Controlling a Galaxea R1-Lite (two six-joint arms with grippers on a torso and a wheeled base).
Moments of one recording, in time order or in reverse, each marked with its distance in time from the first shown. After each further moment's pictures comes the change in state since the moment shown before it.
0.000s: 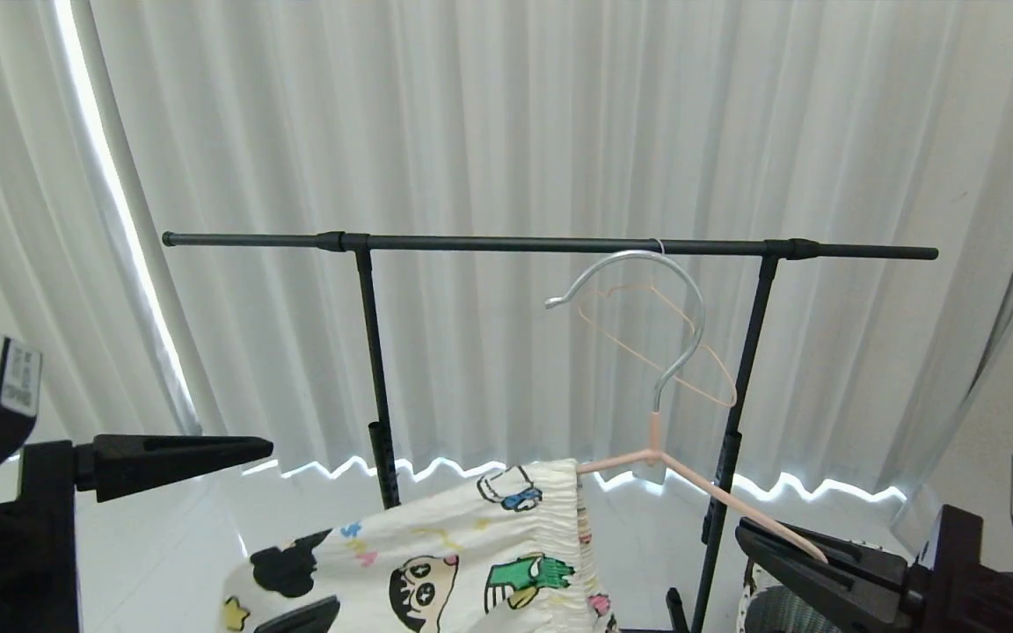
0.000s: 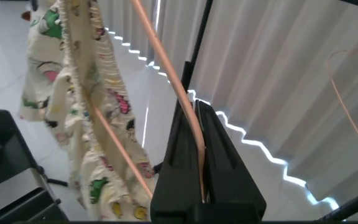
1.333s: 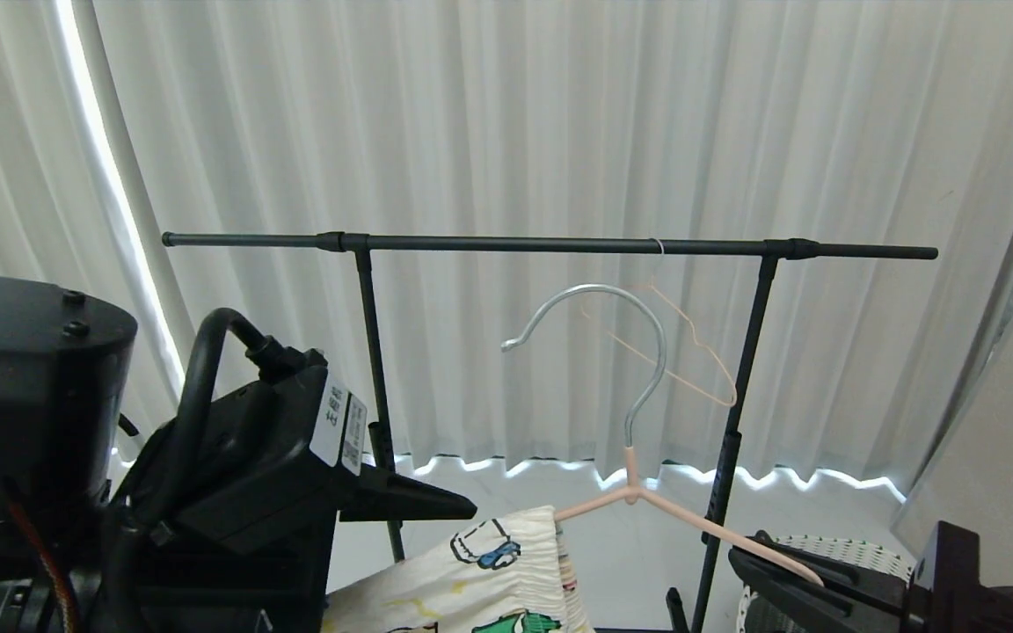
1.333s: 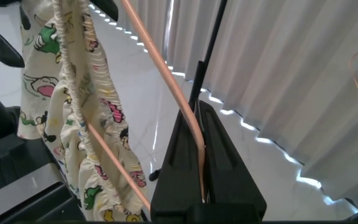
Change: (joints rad) left arm -0.061 0.293 -0.051 -0.113 -0.363 0.071; right arm 0.044 0.003 0.000 -0.003 0.002 0.031
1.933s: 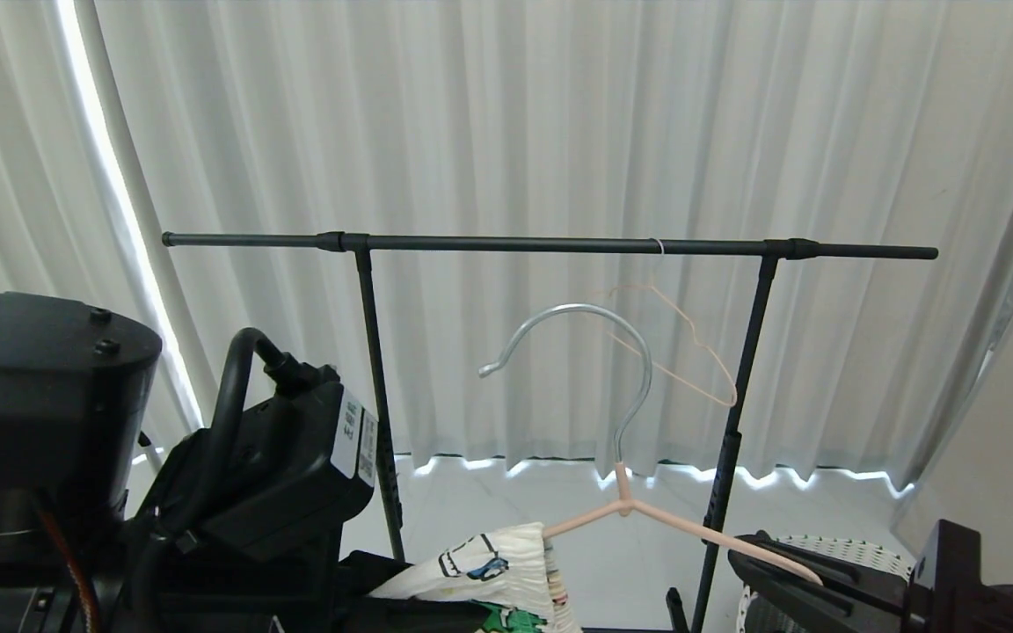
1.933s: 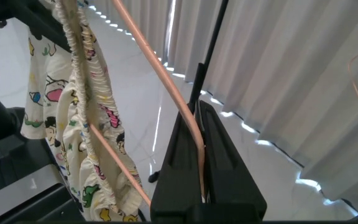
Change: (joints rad) left arm 0.004 0.010 0.019 0.000 0.006 0.001; right arm 0.000 0.000 -0.001 -0.011 0.001 -0.007
